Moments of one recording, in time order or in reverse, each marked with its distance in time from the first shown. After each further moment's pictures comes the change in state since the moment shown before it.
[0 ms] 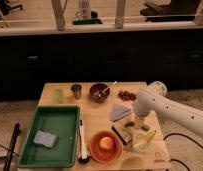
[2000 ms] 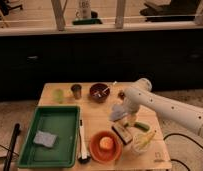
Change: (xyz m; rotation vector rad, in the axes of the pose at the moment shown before) arm -0.044 -0.023 0.034 -0.075 -0.020 -0.302
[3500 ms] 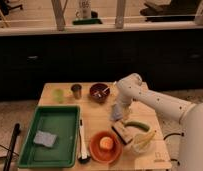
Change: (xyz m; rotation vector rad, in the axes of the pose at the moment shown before) arm -0.009 -0.053 0.033 -0.017 -0.012 -0.094
